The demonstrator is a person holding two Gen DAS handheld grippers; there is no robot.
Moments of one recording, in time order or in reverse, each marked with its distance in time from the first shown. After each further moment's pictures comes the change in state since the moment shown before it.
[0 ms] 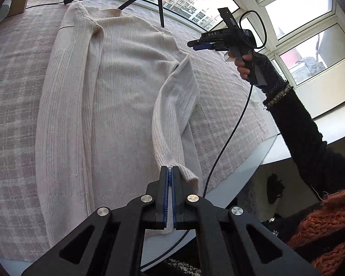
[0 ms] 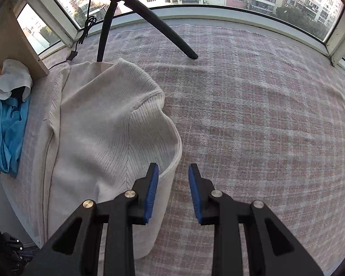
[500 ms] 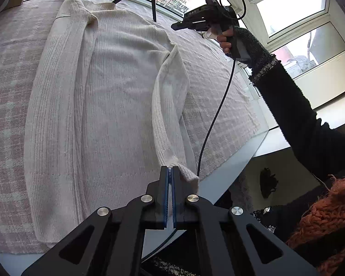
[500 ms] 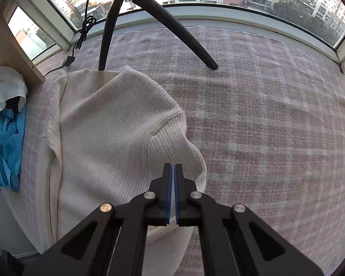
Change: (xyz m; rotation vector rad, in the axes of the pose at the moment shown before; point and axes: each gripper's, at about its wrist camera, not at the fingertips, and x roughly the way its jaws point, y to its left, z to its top) left arm 0.003 -0.003 -0.021 0.009 -0.003 -0.063; right arm -0.001 0.022 0.024 0.049 -0.026 0.013
